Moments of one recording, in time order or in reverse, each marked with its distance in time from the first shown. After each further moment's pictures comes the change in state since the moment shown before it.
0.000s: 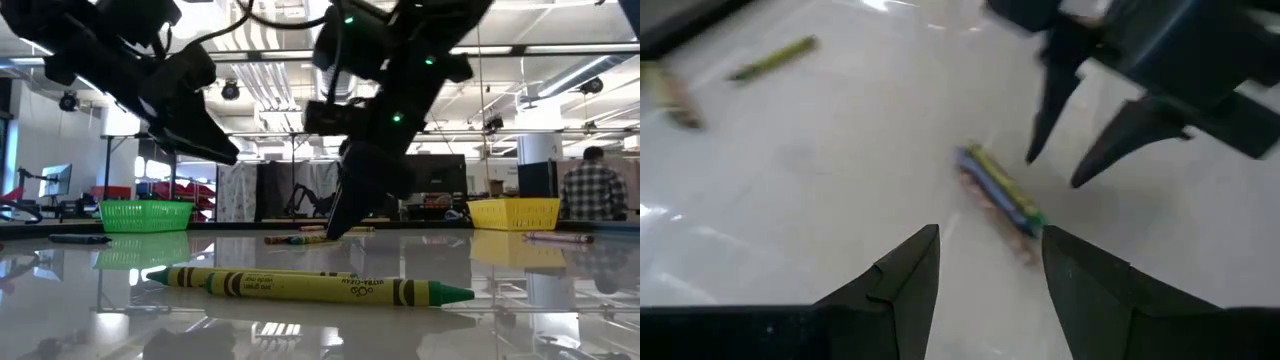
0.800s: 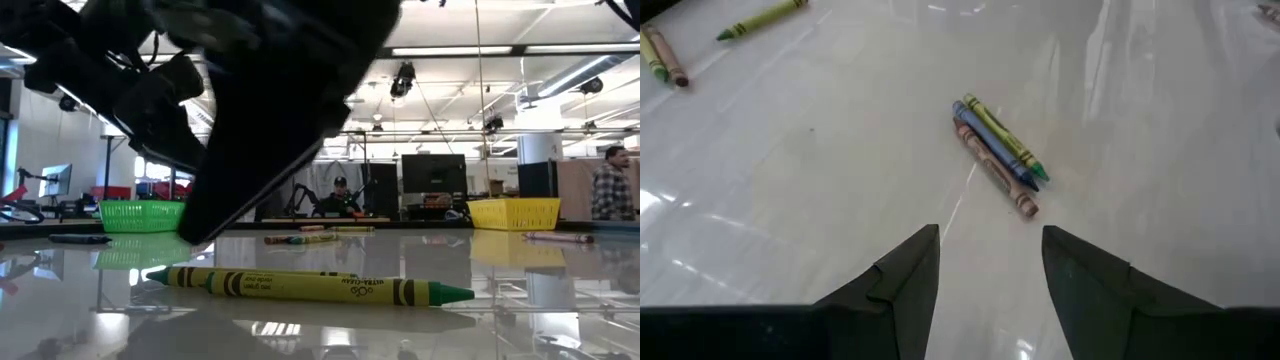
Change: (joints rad) left arm -0.048 0.001 -0.056 -0.001 -0.059 -0.037; right arm 0.270 0.331 0.575 -0.170 -0.144 0.216
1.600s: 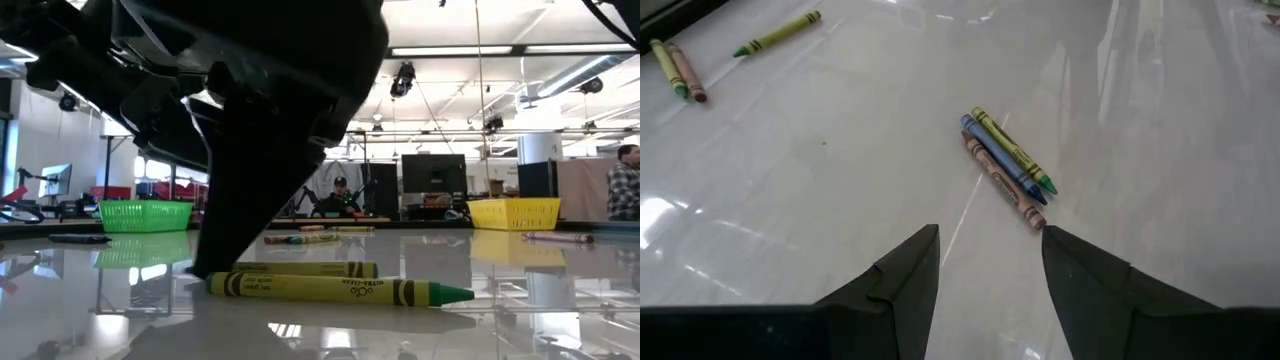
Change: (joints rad) left arm 0.000 0.000 0.010 0.001 -0.025 0.011; right arm 0.010 0.126 0.226 -0.309 0.067 0.055
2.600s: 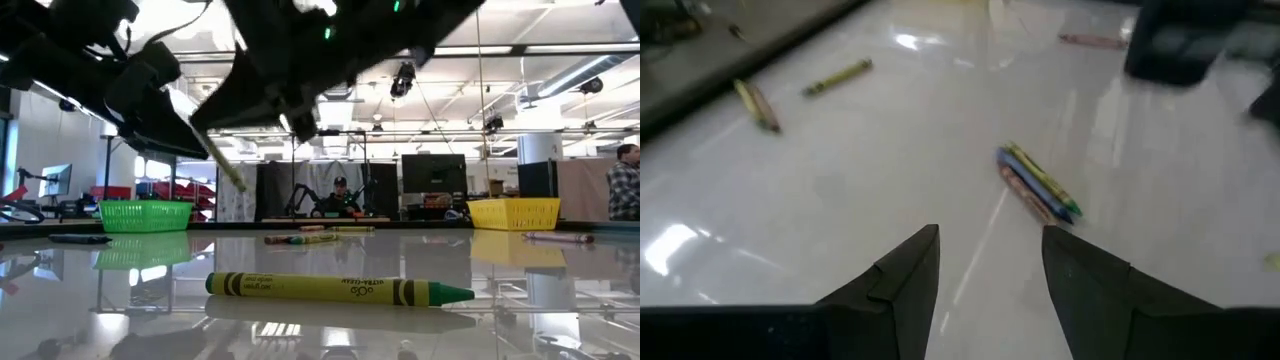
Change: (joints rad) left arm -0.009 -0.230 -0.102 -0.008 -0.092 0.039; right arm -0.215 -0.383 -0.737 1.128 0.045 -0.060
